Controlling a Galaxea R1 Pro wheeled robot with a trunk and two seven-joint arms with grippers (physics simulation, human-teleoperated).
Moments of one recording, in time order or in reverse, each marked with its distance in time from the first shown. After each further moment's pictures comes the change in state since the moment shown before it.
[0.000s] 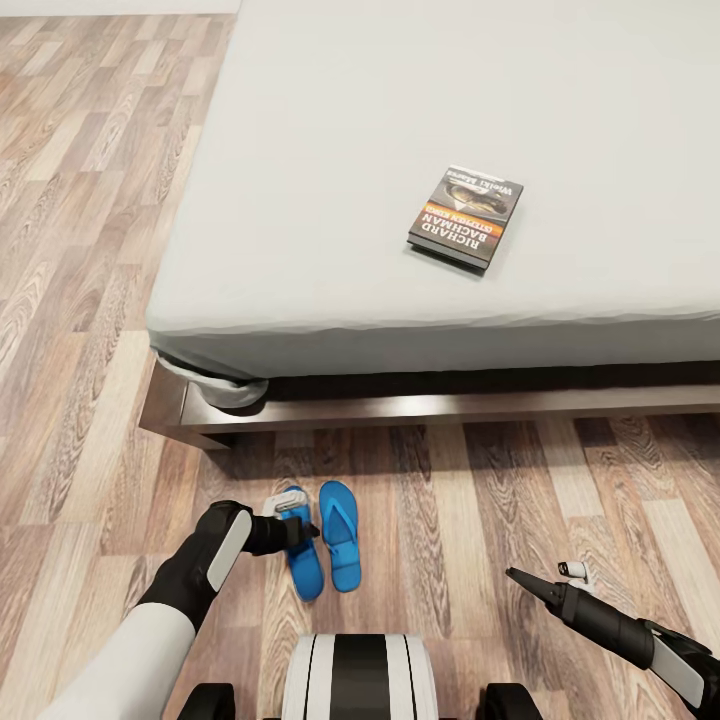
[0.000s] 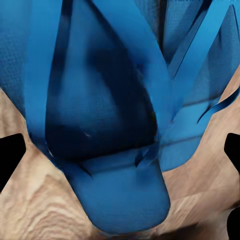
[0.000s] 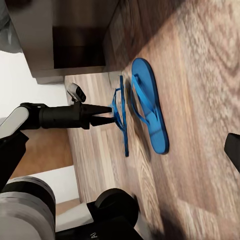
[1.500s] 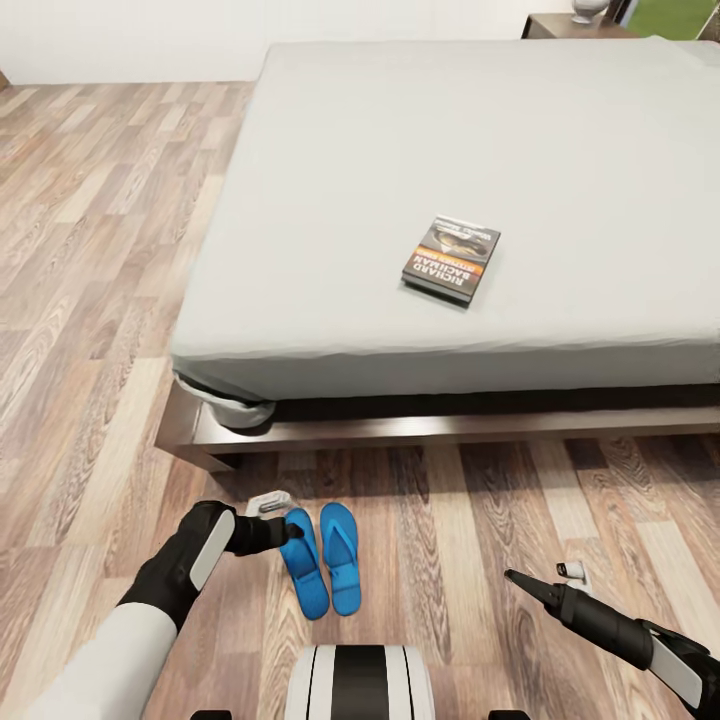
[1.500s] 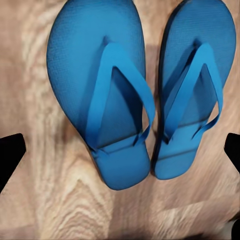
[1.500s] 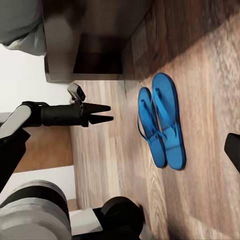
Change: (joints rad) left arm 0.000 0.058 0.002 0.000 0.008 0.008 -0.012; right arm 0.000 0.003 0.000 0.000 0.013 0.003 0.001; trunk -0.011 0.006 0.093
